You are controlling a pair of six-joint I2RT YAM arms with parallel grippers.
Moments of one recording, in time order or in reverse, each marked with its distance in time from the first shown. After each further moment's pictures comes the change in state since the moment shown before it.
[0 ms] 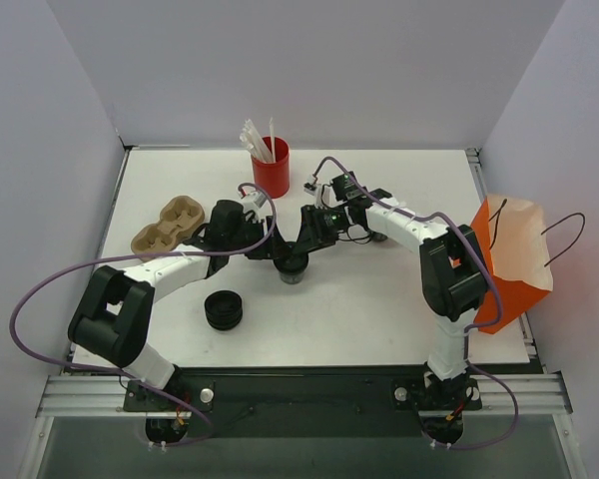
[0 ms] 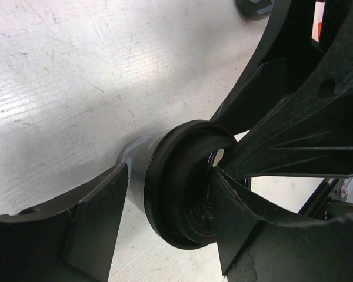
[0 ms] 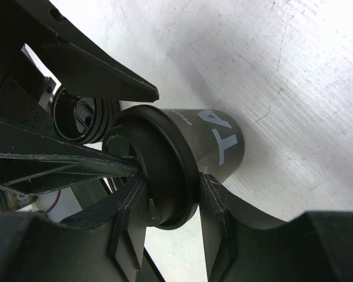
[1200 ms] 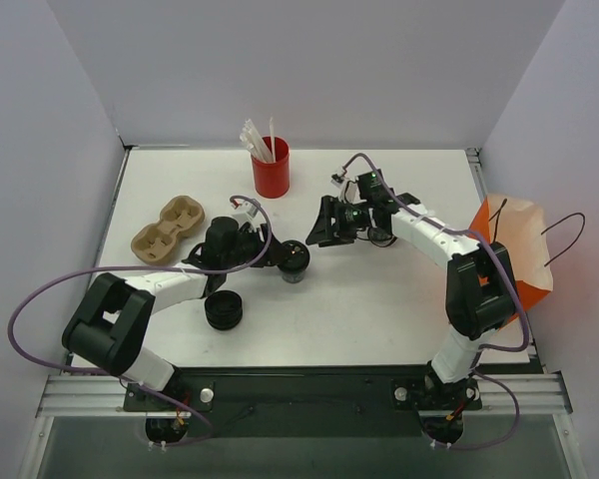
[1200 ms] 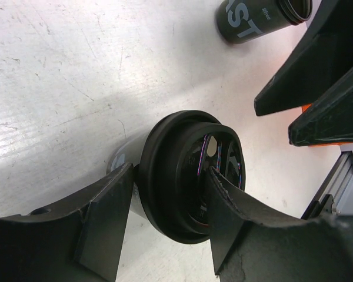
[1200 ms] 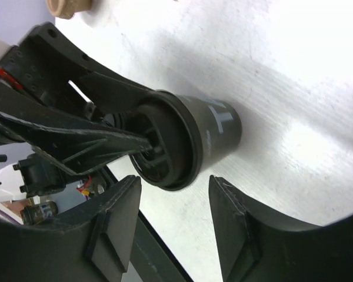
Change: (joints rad) left arm -0.024 -0.045 -0.189 0.289 -0.049 -0.092; right arm -0.077 -0.173 -0.112 0.058 0.026 0.164
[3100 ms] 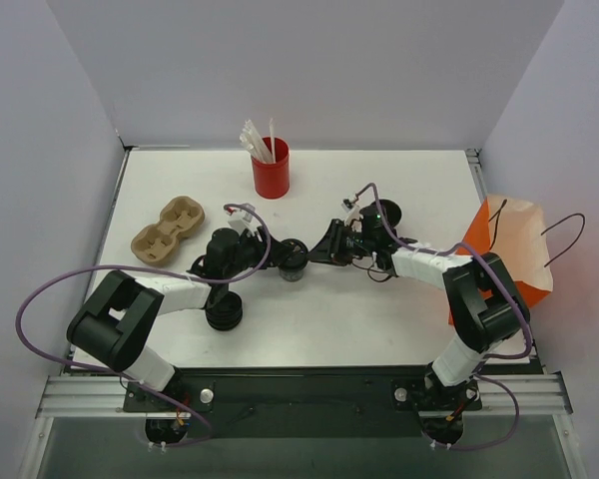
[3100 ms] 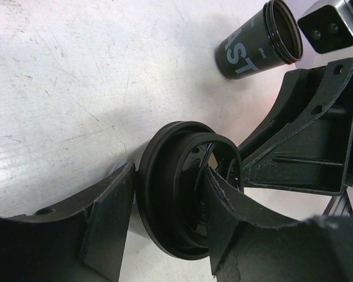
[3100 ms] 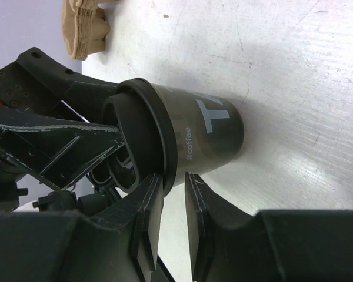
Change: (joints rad) left arm -0.043 0.041 -0.102 0.258 -0.134 -0.098; right arm 0.032 -0.099 -0.502 0.676 0.093 0.378
